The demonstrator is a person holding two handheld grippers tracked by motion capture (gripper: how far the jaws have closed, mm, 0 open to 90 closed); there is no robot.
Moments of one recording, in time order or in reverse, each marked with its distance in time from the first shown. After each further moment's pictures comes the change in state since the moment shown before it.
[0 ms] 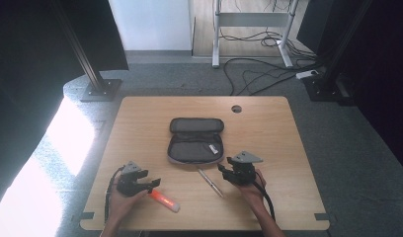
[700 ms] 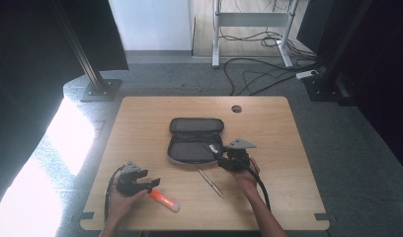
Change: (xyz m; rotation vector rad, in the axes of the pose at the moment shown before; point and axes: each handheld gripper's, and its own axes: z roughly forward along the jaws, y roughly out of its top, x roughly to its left) left arm 0.002 0.000 -0.001 -0.004 0.003 0.000; right arm -0.009 0.030 0.028 0.006 0.006 0.011
